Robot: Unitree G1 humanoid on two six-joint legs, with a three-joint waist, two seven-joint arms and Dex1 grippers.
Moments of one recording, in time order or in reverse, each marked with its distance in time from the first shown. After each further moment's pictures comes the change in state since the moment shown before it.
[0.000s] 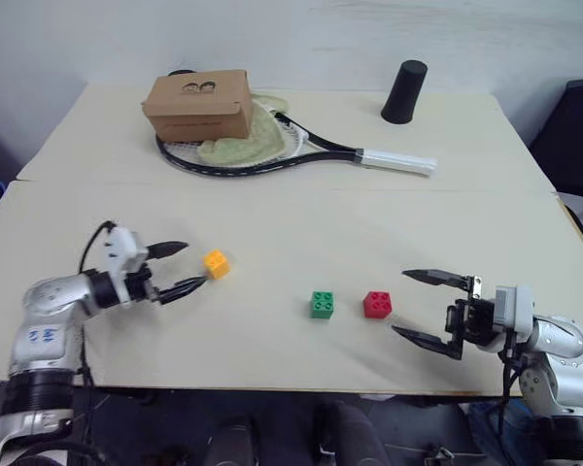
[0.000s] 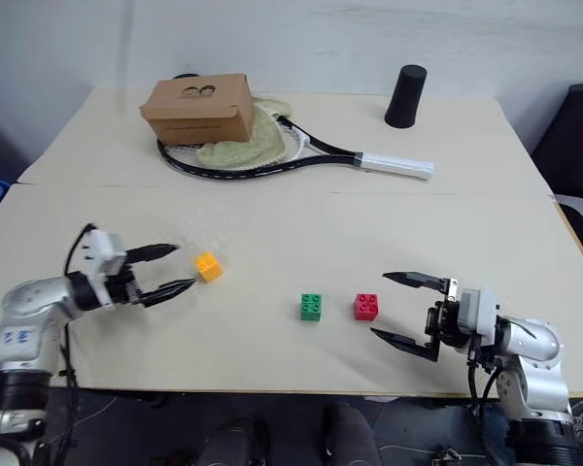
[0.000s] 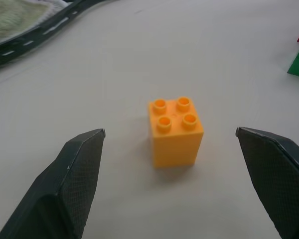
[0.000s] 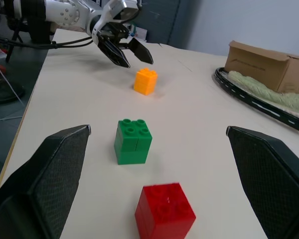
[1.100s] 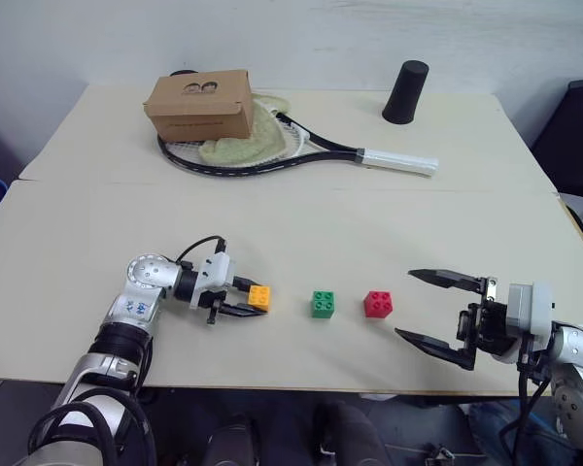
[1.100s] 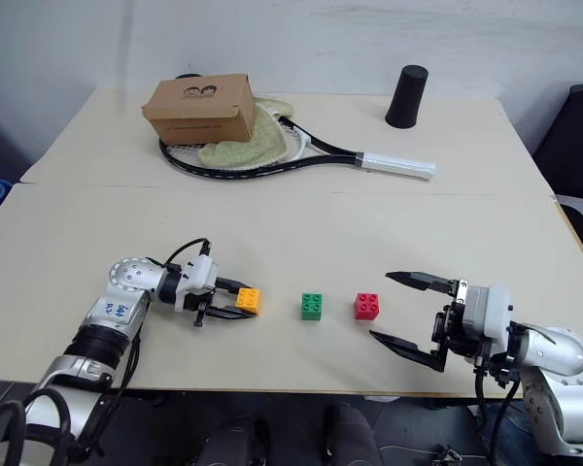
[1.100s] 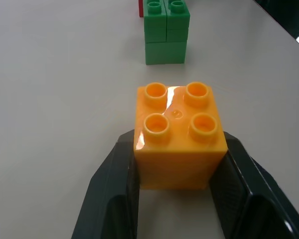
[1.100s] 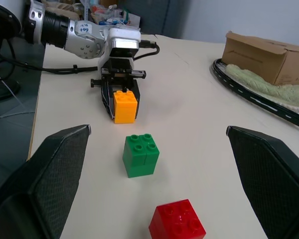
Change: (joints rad) left arm -0.264 -0.129 -0.329 0.304 0.114 -0.361 -0.376; right arm 0.151 -0.109 -0.050 -0.377 0.046 0.245 -0.231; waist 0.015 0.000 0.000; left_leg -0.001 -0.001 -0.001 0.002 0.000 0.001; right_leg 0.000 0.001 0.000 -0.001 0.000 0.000
